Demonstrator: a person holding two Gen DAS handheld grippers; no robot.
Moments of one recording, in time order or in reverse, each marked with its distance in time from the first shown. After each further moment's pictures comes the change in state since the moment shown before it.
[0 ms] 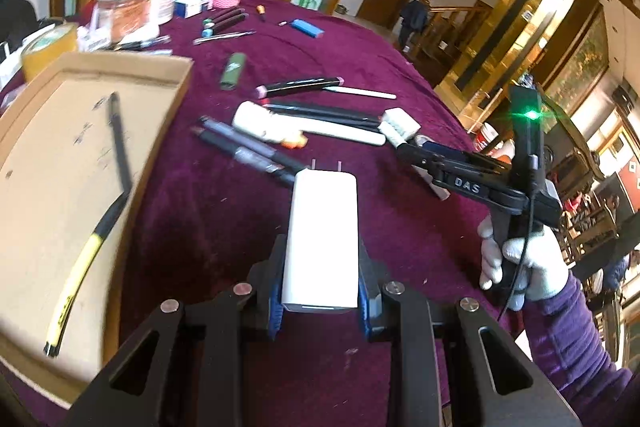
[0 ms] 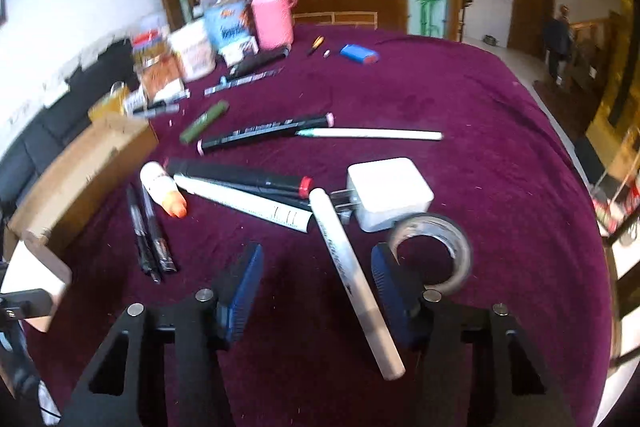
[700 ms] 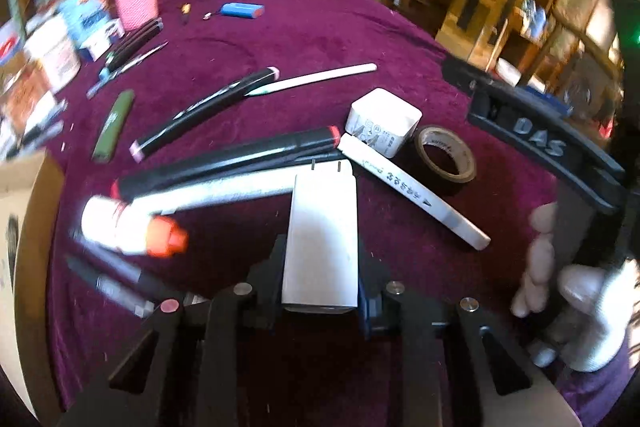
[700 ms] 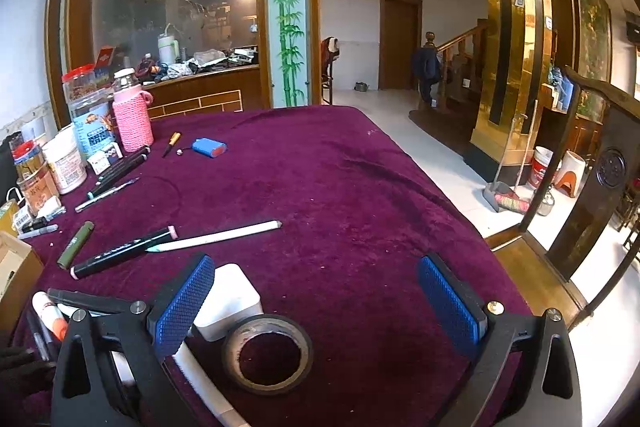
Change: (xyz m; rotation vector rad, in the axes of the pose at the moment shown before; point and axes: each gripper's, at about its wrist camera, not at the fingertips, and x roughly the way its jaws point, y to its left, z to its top) left arm 0.135 -0.079 0.061 0.217 0.103 0.099; right arm -0.022 -0.061 0.016 0.266 -0.292 -0.421
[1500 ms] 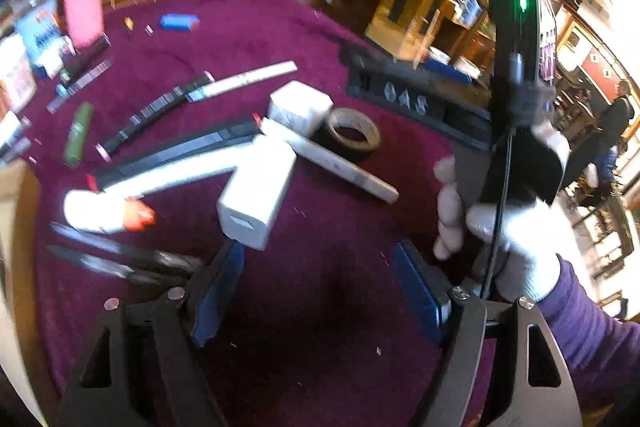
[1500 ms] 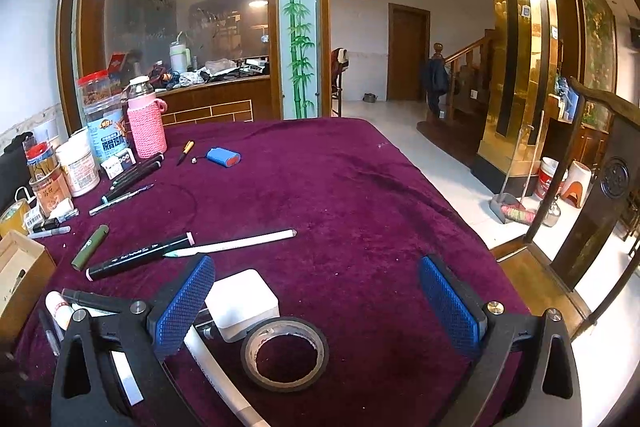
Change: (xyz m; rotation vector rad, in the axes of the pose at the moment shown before) left arm -0.039 -0.012 -0.008 0.148 -0.006 -0.179; right arm -0.014 0.009 0.000 -0.018 -0.044 0.031
